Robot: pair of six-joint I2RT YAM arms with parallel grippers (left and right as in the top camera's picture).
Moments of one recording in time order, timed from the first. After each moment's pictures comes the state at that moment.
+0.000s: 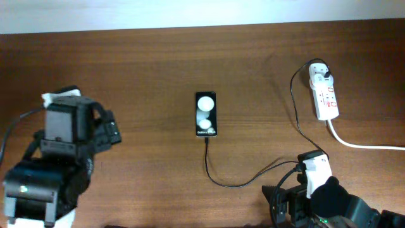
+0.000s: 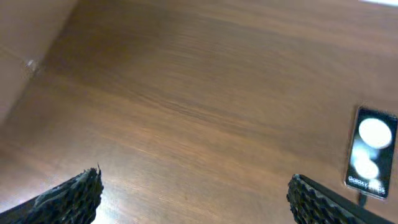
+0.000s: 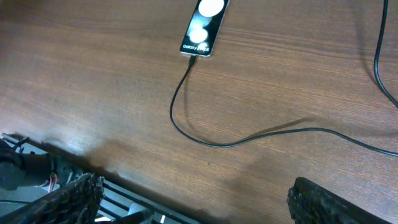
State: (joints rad) left arm -0.17 1.08 1.51 -1.33 -0.41 -0.33; right arm 0.97 0.61 1.10 -1.33 0.22 0.70
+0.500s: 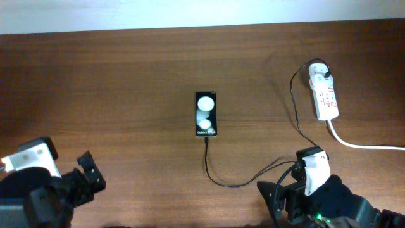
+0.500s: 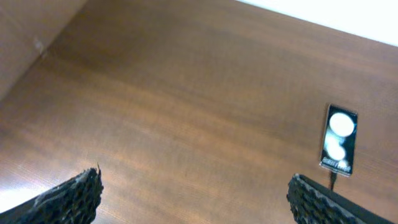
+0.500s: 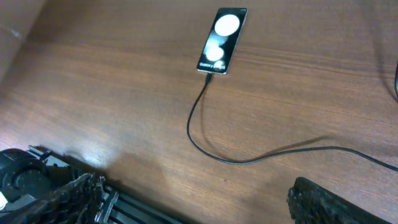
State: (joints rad) left arm -0.03 0.78 1.51 -1.47 -0.26 -0.29; right arm 0.97 0.61 1.10 -1.24 0.22 0.70
